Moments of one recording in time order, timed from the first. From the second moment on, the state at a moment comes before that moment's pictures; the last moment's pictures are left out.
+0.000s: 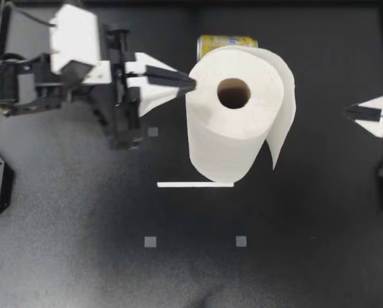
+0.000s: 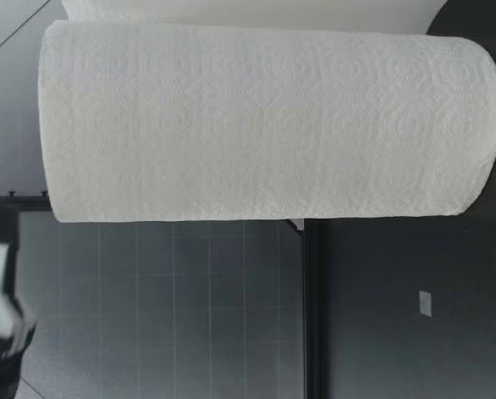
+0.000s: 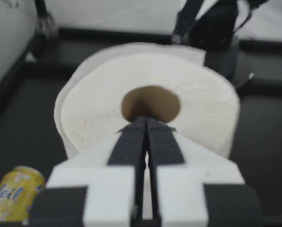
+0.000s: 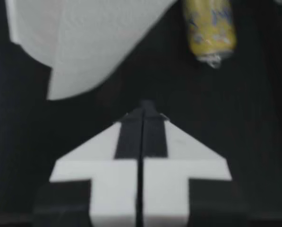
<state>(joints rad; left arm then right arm) 0.15 -0.29 0.56 0.00 -0.02 0.02 0.34 -0.80 0.81 -0.79 1.17 0.61</state>
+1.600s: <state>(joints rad) 0.16 -0.17 0.42 0.01 0.20 0.05 0.48 -0.09 0.84 -1.41 1.53 2.18</state>
